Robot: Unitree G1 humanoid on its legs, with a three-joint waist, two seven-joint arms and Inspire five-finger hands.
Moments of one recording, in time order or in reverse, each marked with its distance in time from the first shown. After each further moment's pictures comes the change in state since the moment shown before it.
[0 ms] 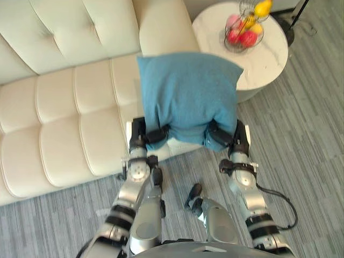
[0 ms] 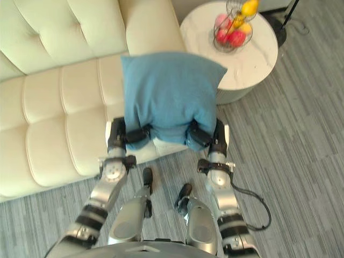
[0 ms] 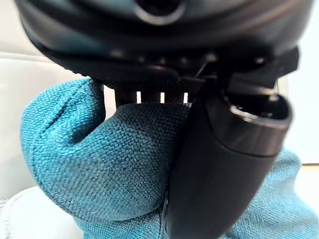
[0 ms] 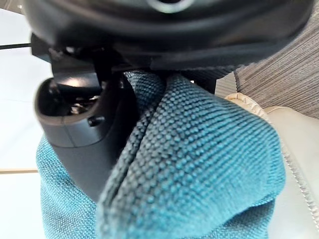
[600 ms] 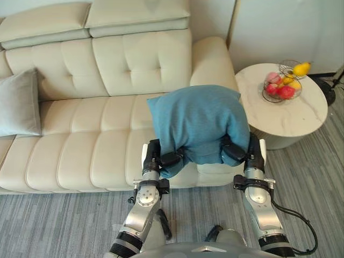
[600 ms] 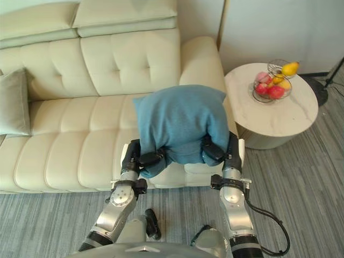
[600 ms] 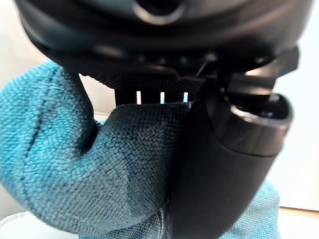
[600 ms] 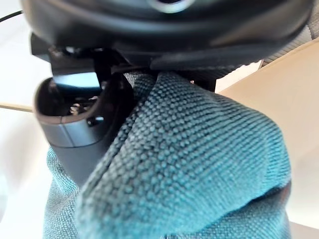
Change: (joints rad) left arm 0.070 -0.007 -0.149 -0.028 -0.036 -0.019 -0.060; right arm 0.076 -0.022 -0.118 -0.051 -0.126 0.012 -0.024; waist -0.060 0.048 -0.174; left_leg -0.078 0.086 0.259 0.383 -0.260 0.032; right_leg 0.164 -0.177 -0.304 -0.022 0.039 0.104
